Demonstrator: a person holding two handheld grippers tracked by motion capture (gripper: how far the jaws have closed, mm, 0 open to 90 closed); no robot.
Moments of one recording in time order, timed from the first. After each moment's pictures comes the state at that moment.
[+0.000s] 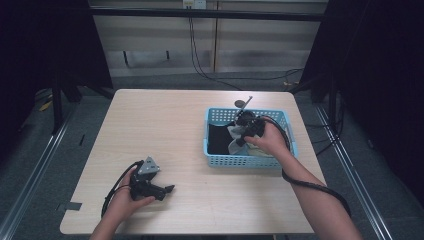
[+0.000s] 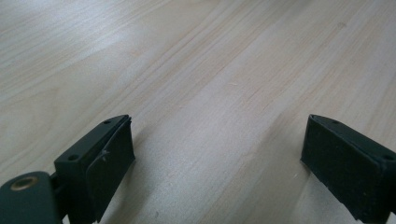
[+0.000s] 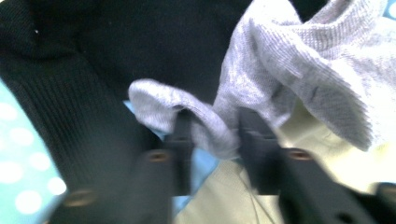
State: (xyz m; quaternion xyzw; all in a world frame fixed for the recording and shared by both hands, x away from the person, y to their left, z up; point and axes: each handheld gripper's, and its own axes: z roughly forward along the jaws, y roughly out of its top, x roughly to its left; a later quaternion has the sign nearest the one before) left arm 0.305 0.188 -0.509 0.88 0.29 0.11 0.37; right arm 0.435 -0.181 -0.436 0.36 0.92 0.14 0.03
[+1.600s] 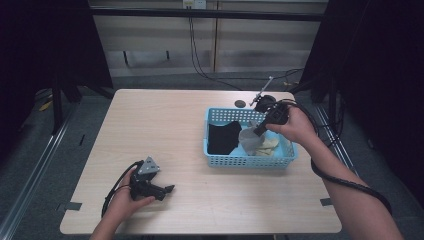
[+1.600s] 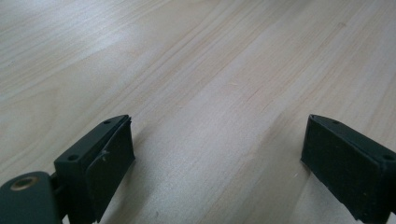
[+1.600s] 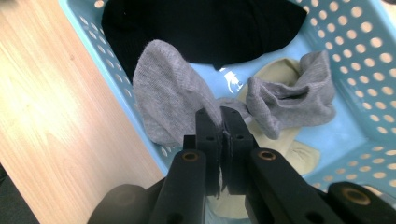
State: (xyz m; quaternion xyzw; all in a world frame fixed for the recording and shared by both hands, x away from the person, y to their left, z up) left arm 0.305 0.188 -0.509 0.87 0.29 0.11 0.37; right arm 0.409 -0.215 -0.342 0.33 0.93 0.14 0.02
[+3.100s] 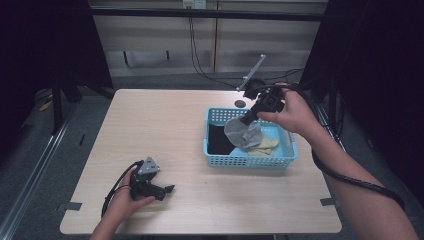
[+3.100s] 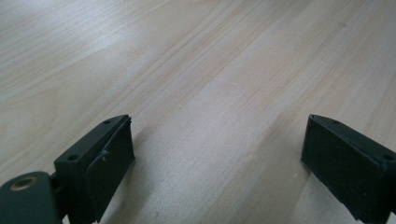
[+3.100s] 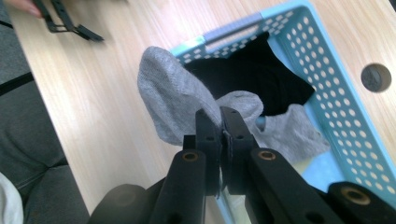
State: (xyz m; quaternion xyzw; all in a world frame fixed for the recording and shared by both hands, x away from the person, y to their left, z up) left arm 0.305 0.188 -0.509 0.88 0.29 0.11 0.37; right arm 0.378 -0.166 -0.259 0.26 0.95 0.19 0.04
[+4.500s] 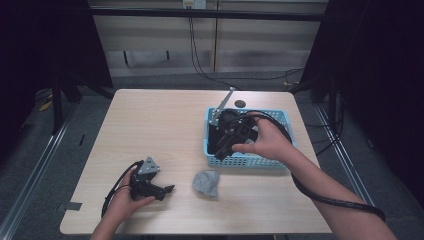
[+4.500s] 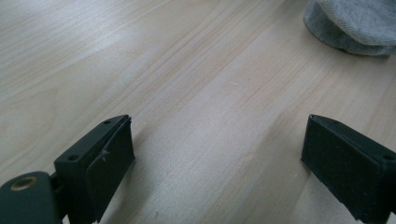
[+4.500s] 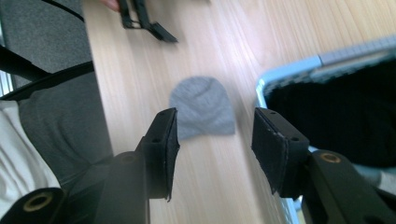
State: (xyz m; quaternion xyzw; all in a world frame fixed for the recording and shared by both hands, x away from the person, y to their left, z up) left arm 0.305 0.188 -0.509 0.87 0.29 0.11 0.37; right arm 0.343 -0.111 -0.312 0.20 0.96 0.20 -0.03
